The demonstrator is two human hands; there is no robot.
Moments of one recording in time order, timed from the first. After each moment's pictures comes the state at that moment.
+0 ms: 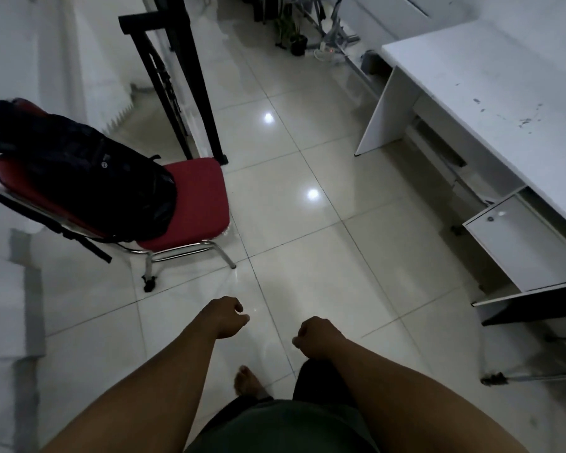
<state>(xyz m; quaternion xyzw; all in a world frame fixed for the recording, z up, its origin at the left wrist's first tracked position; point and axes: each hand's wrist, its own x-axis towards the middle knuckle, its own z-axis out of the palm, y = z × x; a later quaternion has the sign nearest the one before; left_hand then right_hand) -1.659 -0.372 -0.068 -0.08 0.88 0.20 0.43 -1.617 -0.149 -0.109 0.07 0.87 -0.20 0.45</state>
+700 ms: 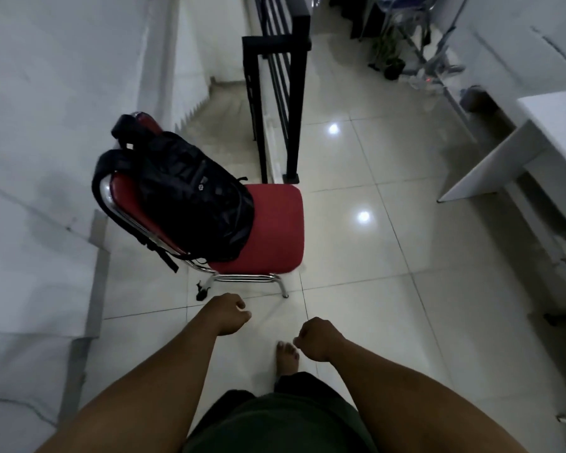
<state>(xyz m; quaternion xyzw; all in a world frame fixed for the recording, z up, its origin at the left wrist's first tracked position) -1.791 -0.564 -0.068 -0.20 0.87 0.26 0.37 -1.805 -0.338 -0.124 -0.03 0.86 -0.17 0.48</state>
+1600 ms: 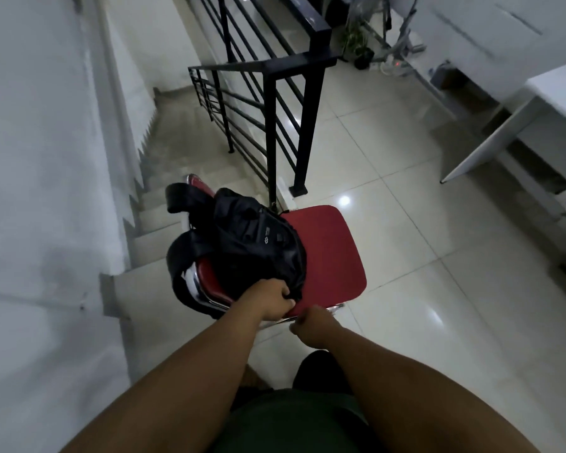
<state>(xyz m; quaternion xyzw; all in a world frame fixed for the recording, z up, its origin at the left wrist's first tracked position) -1.967 -0.788 -0.052 0.02 0.88 0.23 0.41 -1.913 -0.645 -0.114 0.05 0.88 -0.27 0.38</state>
